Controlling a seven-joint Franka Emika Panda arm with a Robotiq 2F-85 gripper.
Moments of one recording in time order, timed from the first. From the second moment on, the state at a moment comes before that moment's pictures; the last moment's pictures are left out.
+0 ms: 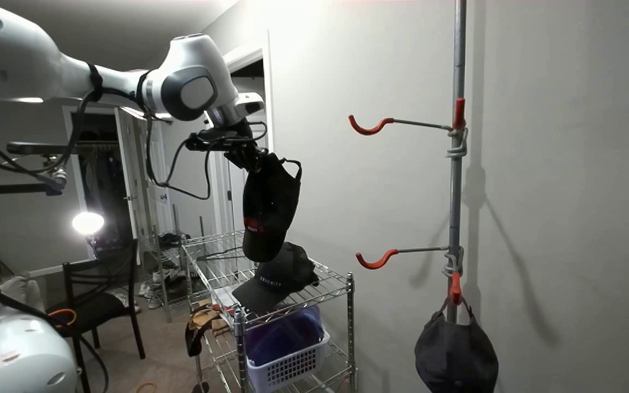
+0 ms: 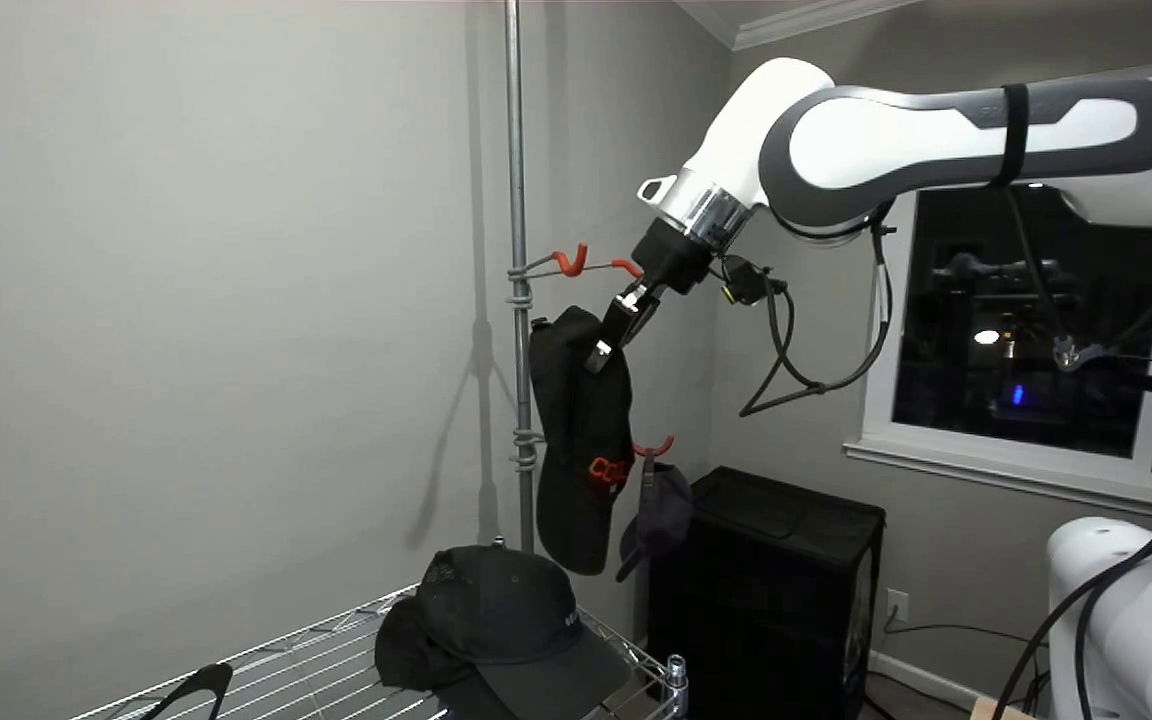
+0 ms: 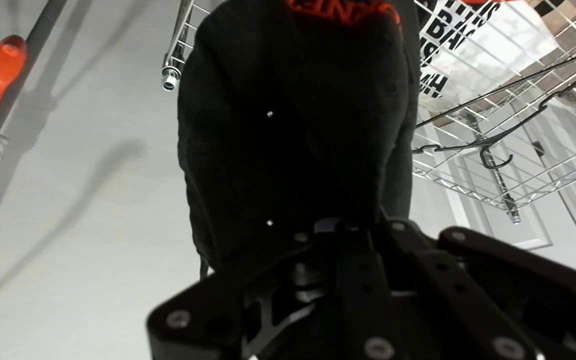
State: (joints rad) arm 0.33 -0.57 0.06 -2.21 0.15 2.22 -0.13
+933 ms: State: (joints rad) arm 0.30 -0.18 0.23 -2.03 -0.02 2.22 -0.11
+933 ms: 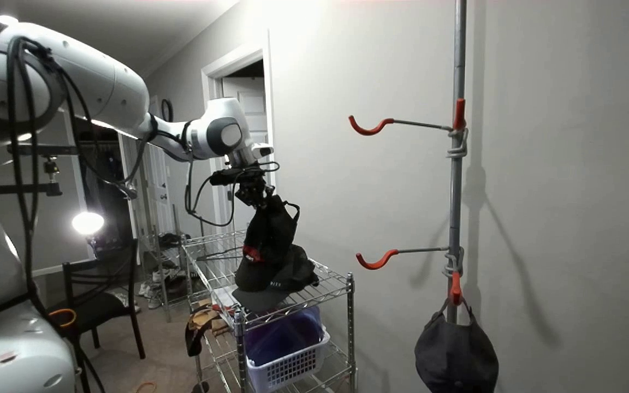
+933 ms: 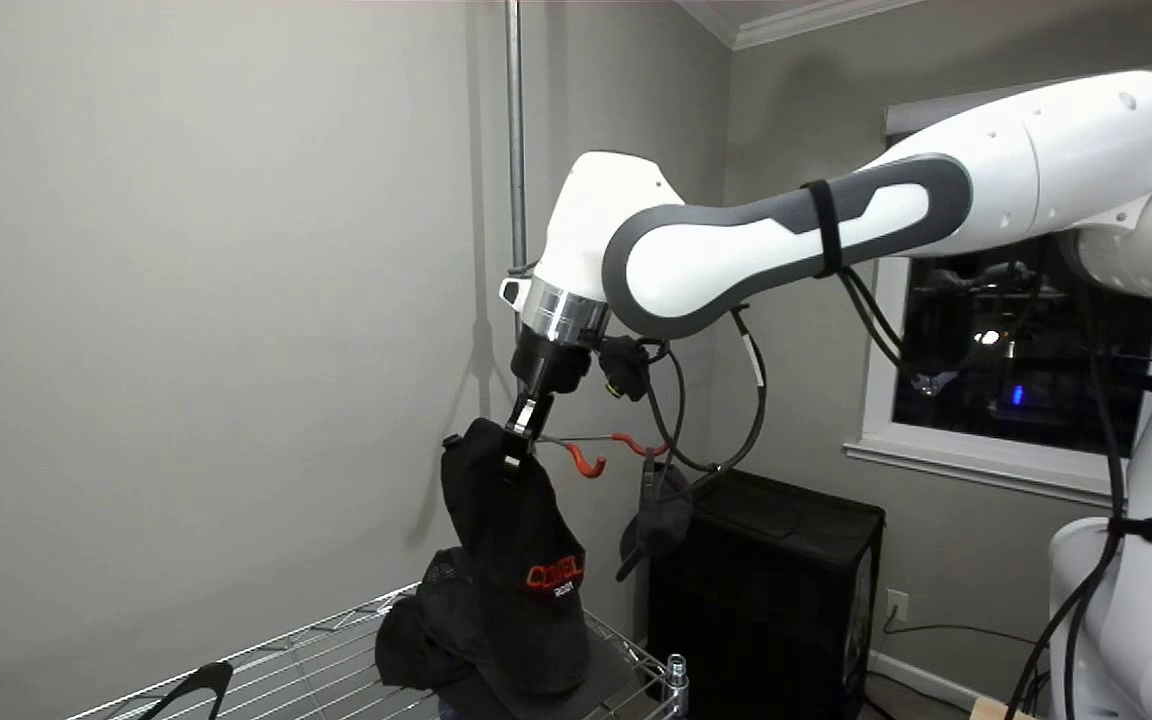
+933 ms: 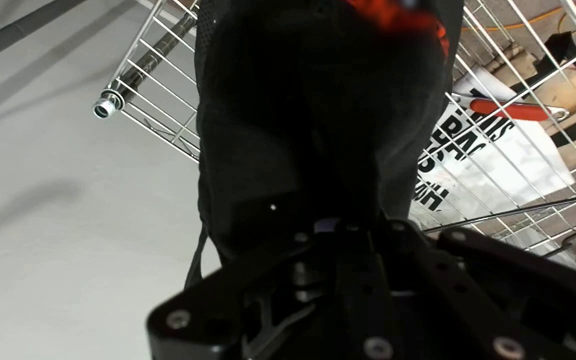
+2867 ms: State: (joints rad) arm 0.11 -0.45 0.20 -2.25 -0.31 2.37 0.30
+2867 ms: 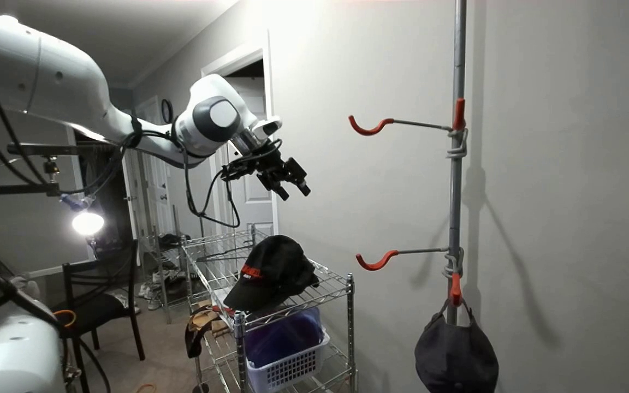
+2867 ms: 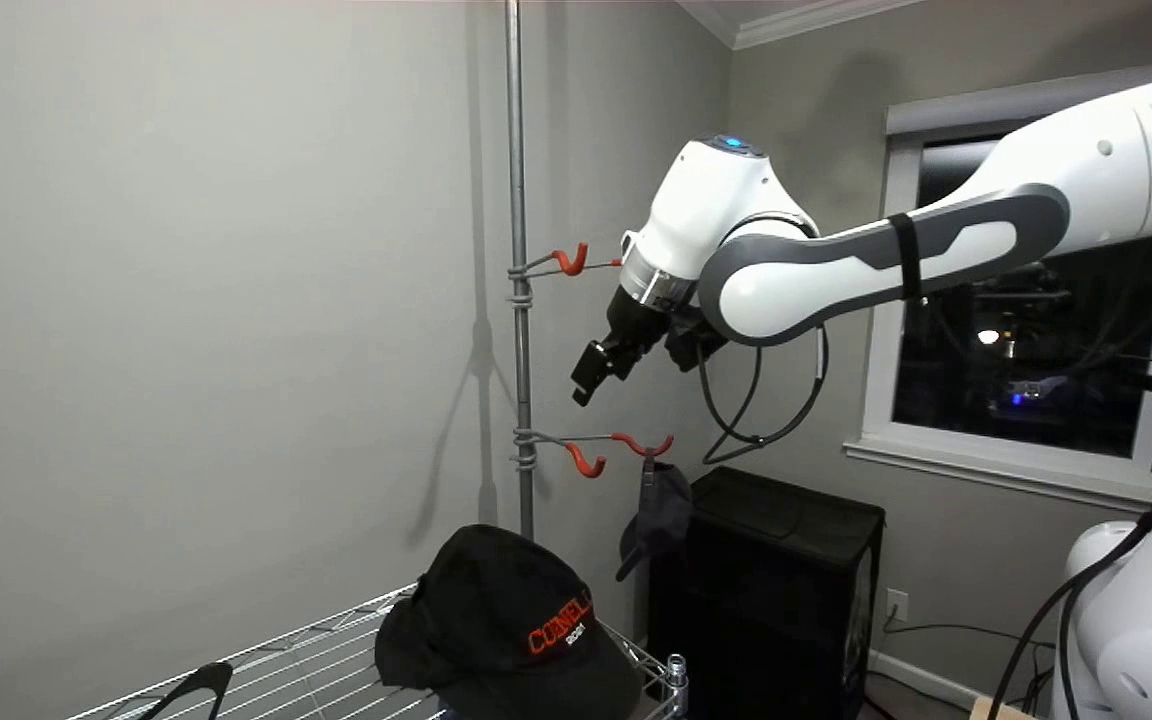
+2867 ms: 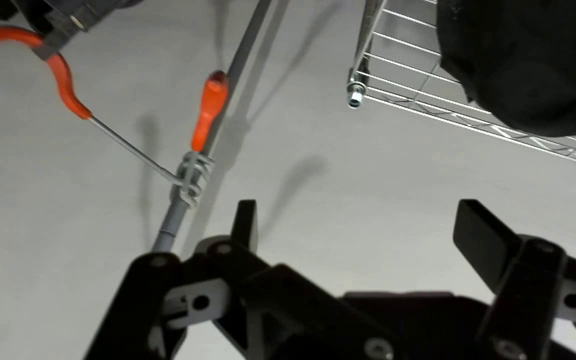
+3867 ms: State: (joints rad) arm -0.25 -0.53 0.01 -2.52 -0.31 2.53 0.30
